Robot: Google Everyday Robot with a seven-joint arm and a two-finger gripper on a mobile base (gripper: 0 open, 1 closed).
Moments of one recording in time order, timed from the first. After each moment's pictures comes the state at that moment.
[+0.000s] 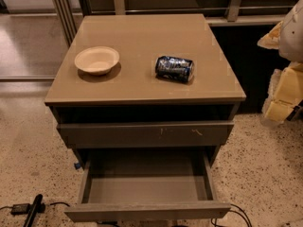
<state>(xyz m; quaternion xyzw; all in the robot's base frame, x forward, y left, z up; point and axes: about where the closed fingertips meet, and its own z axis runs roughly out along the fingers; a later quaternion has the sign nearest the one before) 0.438 -0.217 0.976 -0.60 0.78 -0.03 0.16</state>
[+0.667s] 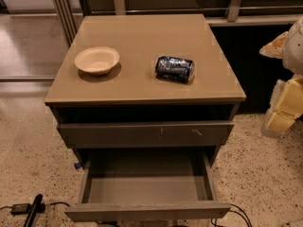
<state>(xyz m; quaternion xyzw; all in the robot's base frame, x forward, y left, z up) 0.428 -0.215 0.965 -0.60 0.78 -0.02 0.17</state>
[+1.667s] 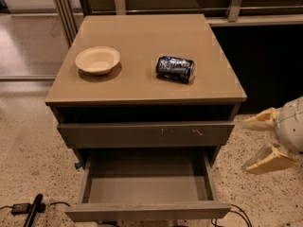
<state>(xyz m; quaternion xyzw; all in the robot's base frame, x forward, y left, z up) 0.377 -0.215 0.854 -0.61 0.76 0.05 0.24</state>
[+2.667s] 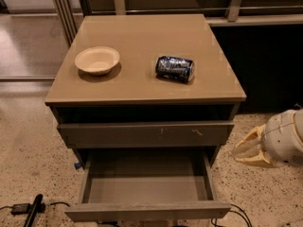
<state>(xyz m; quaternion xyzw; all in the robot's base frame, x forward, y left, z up) 0.381 -0.212 0.808 -0.61 0.75 0.08 0.23</state>
